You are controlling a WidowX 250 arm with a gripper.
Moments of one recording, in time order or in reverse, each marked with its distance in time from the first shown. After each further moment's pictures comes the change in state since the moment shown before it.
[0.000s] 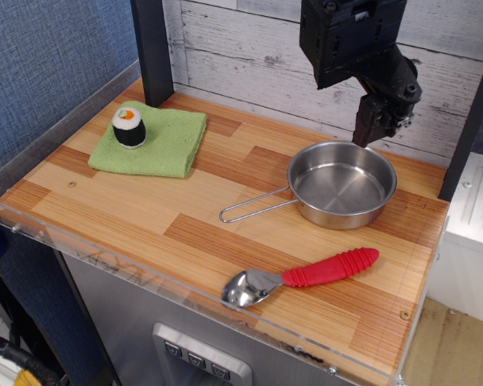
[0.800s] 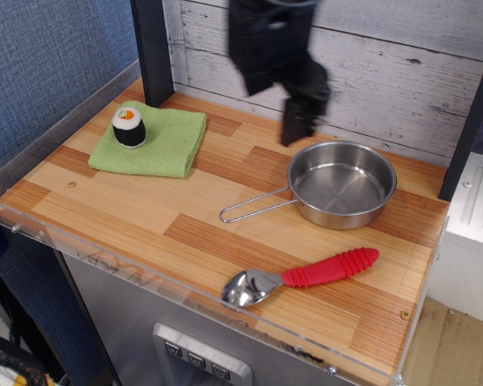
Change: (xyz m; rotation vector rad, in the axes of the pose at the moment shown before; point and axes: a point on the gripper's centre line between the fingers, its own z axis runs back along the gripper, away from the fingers) arm 0.049 -0.042 -0.024 0.001 -0.100 0.129
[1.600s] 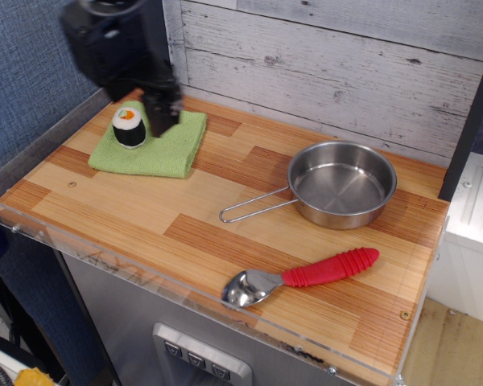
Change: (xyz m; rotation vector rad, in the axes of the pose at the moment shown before) arm 0.083 -0.078 -0.032 0.004 -0.022 0.301
